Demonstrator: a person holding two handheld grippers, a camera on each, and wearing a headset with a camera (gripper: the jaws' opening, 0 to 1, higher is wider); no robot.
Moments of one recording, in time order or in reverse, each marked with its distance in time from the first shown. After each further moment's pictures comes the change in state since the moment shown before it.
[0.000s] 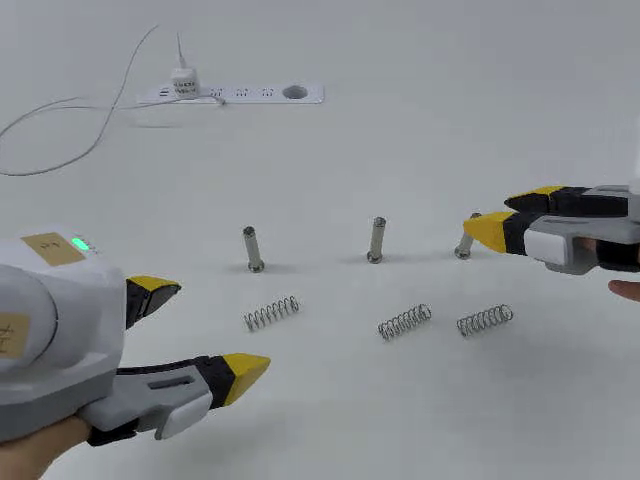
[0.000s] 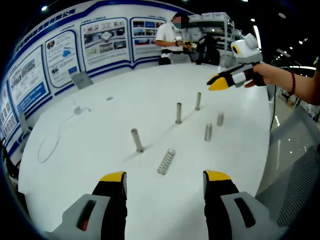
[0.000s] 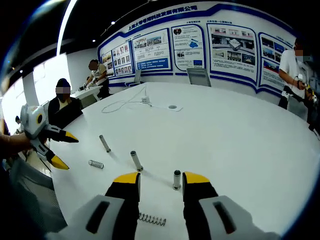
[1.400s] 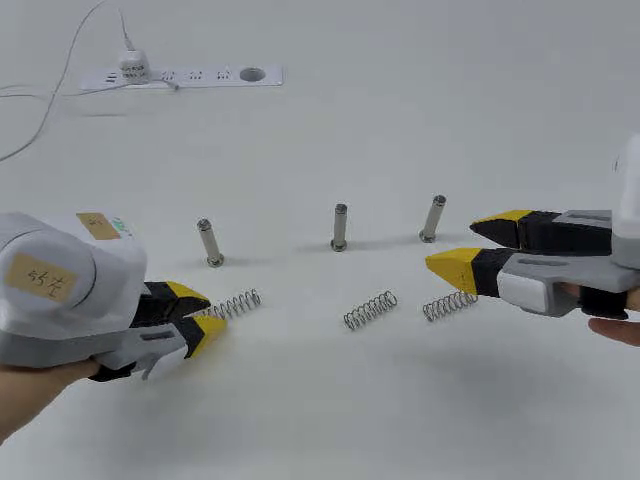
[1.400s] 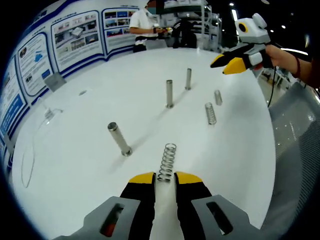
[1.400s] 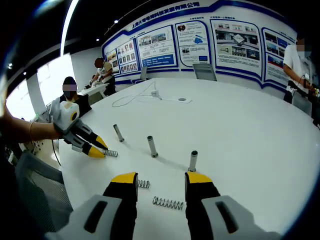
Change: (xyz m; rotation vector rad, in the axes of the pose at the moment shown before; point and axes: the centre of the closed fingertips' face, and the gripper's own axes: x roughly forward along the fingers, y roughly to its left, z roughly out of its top) left arm 0.057 0.001 -0.020 0.143 0.114 -0.177; right arm -0.010 0.024 -0.025 0.015 0.031 0.060
